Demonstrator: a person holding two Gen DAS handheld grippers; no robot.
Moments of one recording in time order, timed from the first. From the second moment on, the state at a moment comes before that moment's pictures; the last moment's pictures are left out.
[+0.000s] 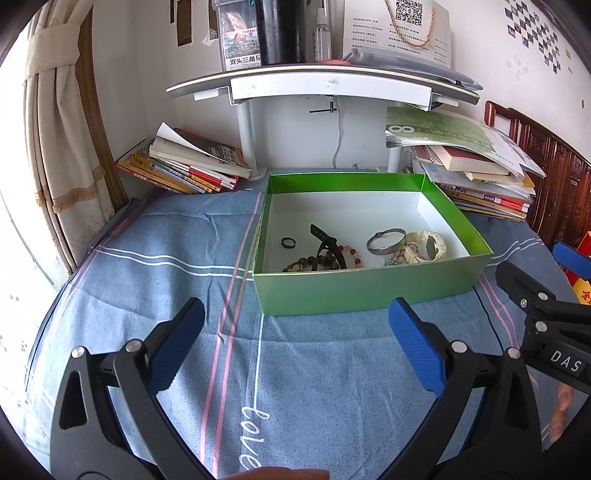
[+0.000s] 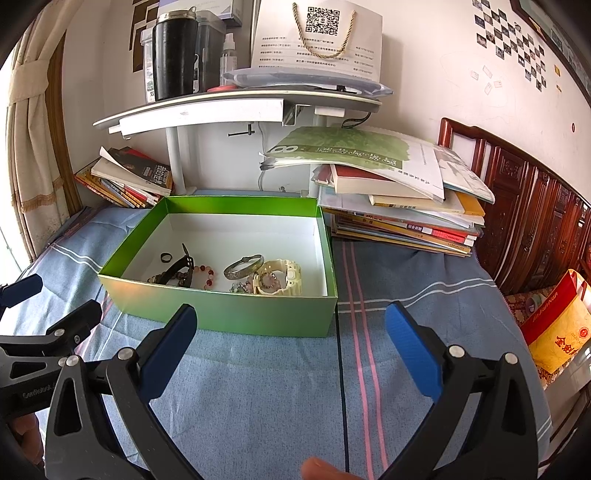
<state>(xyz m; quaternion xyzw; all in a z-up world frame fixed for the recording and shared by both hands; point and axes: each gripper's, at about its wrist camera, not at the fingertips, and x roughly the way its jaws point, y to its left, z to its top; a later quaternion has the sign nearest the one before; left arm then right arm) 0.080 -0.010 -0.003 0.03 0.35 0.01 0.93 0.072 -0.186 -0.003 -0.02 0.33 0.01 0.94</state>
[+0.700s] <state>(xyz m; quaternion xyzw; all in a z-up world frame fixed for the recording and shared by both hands) 0.080 -0.010 -0.001 0.03 0.35 0.01 0.94 0.067 -0.182 -0.004 -0.02 0.33 0.02 0.94</state>
